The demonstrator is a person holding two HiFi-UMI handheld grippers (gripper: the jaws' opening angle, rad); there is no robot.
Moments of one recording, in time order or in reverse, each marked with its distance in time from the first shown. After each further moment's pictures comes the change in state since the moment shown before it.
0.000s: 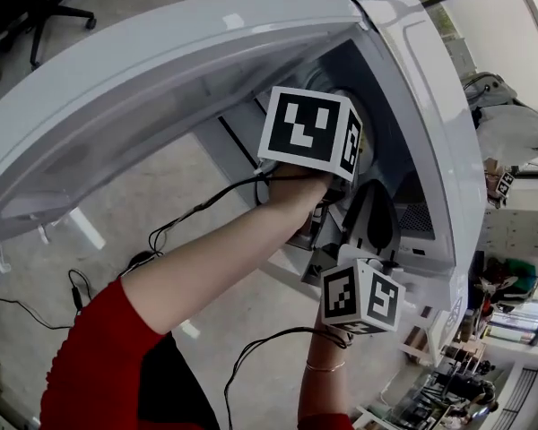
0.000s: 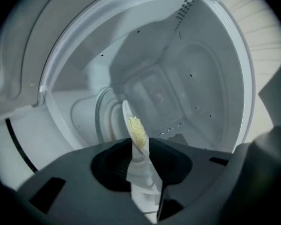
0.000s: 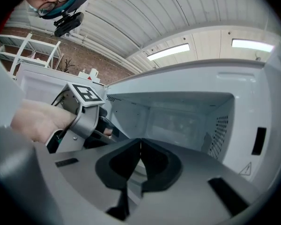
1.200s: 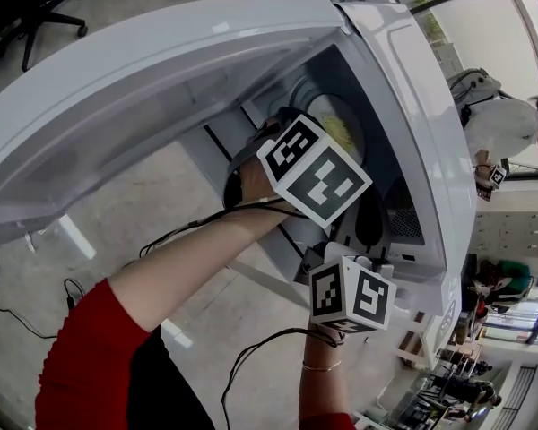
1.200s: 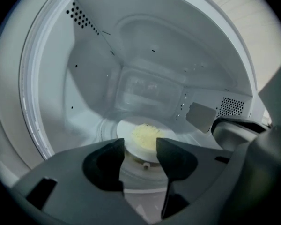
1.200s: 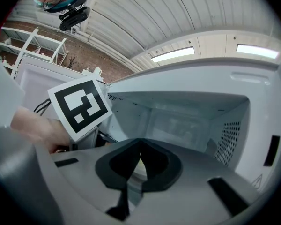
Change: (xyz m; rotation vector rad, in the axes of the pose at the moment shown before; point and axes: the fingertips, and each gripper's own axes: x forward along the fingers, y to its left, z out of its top) left arm 0.003 0.014 0.034 0.728 -0.047 0.249; right arm 0.023 0.010 0.008 -0.062 -0.016 0.008
